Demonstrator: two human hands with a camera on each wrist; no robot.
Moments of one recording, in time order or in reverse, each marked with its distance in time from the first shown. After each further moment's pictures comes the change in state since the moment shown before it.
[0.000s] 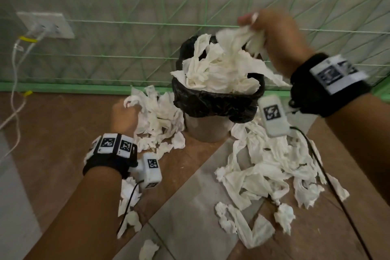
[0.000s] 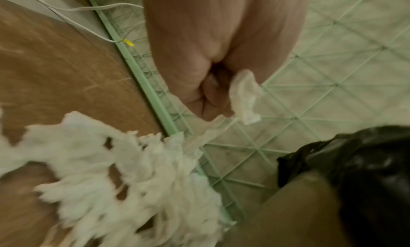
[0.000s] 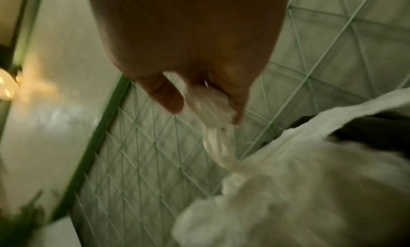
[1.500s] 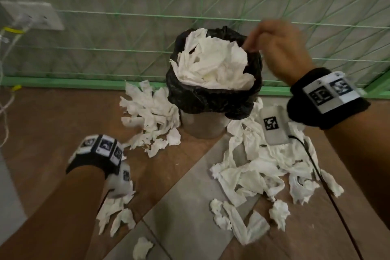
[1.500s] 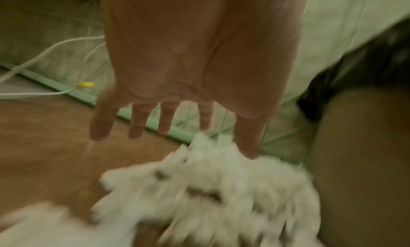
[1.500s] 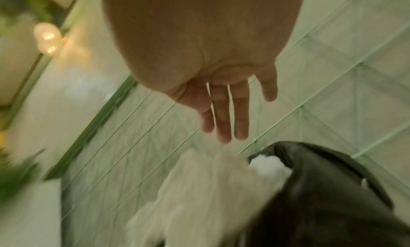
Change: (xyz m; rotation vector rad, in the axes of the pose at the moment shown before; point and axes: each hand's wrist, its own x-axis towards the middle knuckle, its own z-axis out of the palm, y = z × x) left_hand 0.032 -0.066 -0.017 0.656 -0.292 -0.003; right_hand -0.012 0.028 -0.009 -0.365 0.077 -0.080
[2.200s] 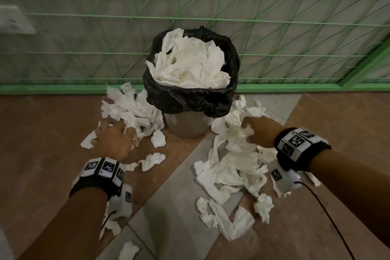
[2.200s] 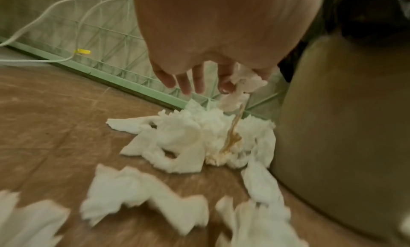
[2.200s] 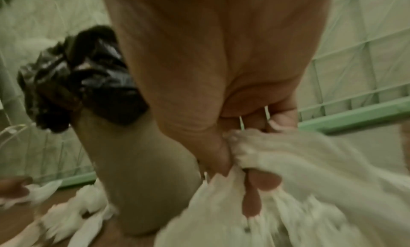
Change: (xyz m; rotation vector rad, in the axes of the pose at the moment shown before) left_hand -0.043 0.025 0.045 0.046 0.292 0.094; right_hand -0.099 0.156 0.025 -0.734 -0.744 0.249
